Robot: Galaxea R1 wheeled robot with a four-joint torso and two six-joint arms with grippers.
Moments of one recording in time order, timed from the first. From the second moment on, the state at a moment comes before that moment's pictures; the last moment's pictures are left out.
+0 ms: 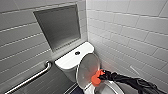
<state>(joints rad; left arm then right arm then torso) 1.51 3.09 -2.76 0.23 0.05 0.11 -0.49 3.04 -2.66 0.77 -0.32 -0.53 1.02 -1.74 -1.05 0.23</state>
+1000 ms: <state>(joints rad) 1.51 3.08 -2.76 0.23 0.05 0.11 -0.56 3.01 -2.70 0.71 -0.27 -0.53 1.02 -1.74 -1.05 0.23</state>
